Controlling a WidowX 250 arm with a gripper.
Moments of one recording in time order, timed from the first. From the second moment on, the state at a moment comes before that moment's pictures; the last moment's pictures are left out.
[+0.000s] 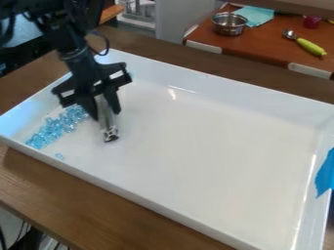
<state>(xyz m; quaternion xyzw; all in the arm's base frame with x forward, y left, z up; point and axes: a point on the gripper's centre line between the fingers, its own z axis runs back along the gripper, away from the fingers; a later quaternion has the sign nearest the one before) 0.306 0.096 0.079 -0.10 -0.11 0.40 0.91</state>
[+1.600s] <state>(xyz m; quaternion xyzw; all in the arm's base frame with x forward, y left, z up) 0.287 0.036 0.112 -0.08 -0.09 0.30 0.95</state>
